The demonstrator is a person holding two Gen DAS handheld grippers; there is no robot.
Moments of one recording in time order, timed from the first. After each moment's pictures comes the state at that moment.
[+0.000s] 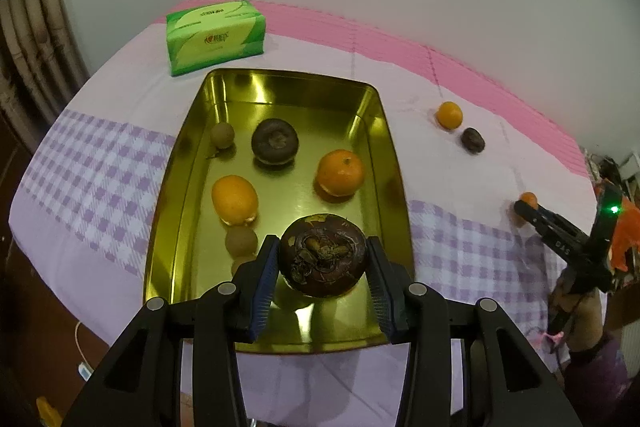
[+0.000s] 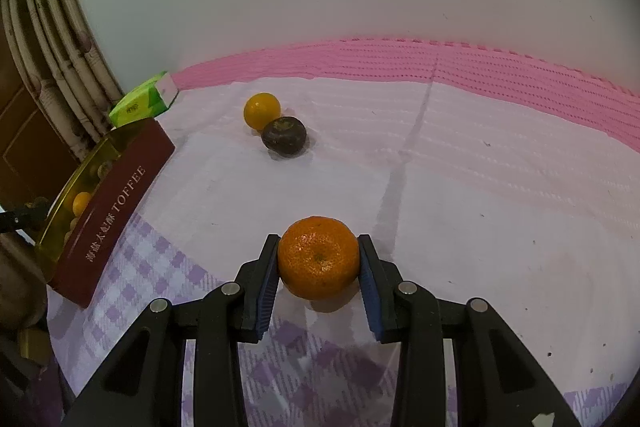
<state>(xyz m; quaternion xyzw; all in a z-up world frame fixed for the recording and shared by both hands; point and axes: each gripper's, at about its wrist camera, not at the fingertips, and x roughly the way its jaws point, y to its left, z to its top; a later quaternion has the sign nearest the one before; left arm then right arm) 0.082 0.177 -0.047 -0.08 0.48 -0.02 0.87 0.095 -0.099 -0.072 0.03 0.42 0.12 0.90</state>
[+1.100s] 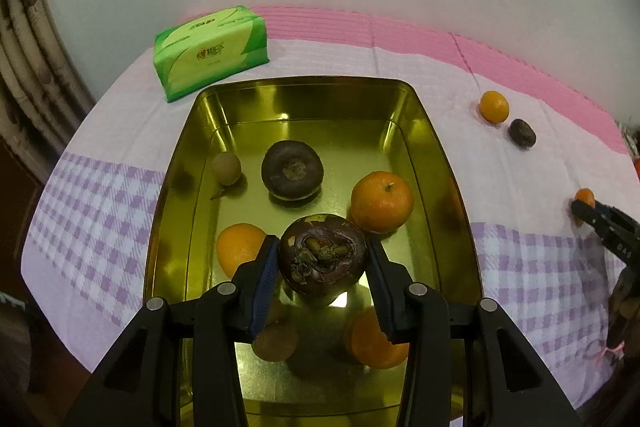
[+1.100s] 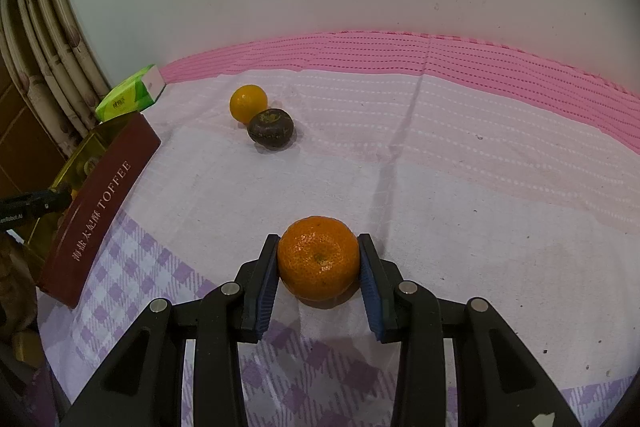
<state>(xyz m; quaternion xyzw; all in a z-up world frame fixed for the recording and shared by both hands) 0.126 0.172 -0.088 0.00 0.47 0.01 0.88 0.100 -0.094 -0.074 0.02 0.43 0.10 0.90</state>
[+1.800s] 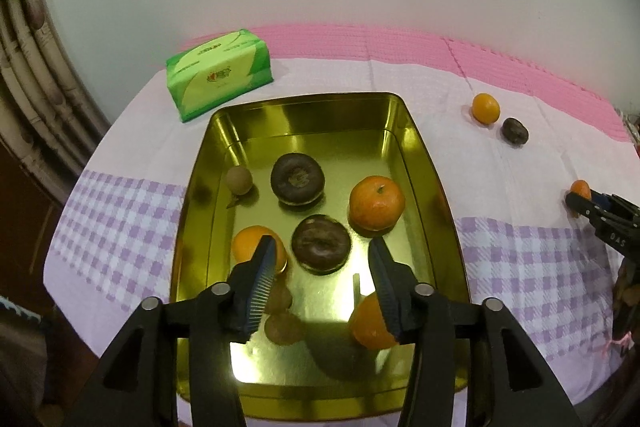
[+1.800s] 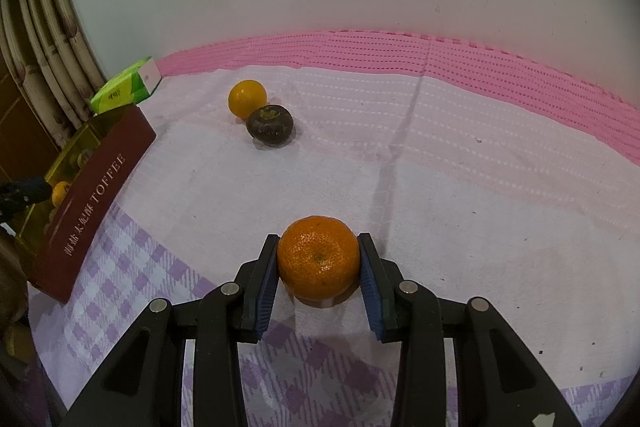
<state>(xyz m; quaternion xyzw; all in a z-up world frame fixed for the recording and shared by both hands) 0.105 0.162 -0.069 0.03 0.45 0.03 0.89 0.099 -0.087 -0.074 -0.01 0.43 0.09 0.90</state>
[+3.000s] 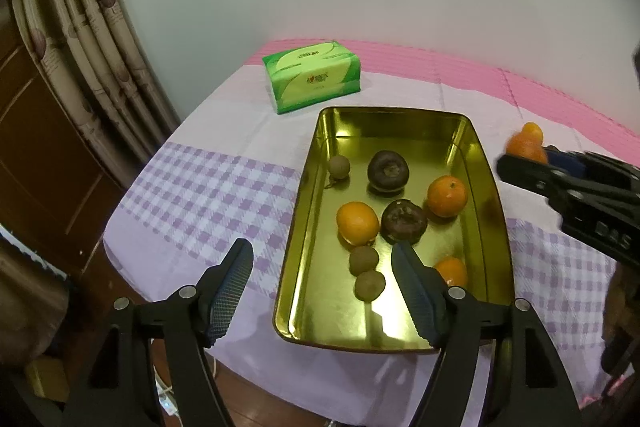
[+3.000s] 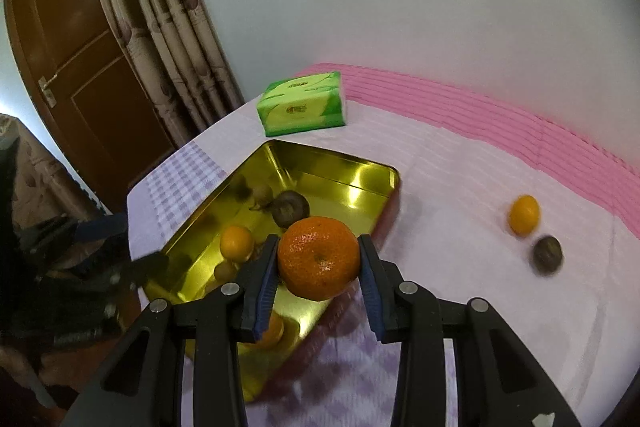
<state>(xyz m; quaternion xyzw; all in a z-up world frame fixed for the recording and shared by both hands) 0.051 0.203 -0.041 0.01 0.41 0.13 0.90 0.118 0.128 -0.007 -0.04 0.41 0.28 0.87</state>
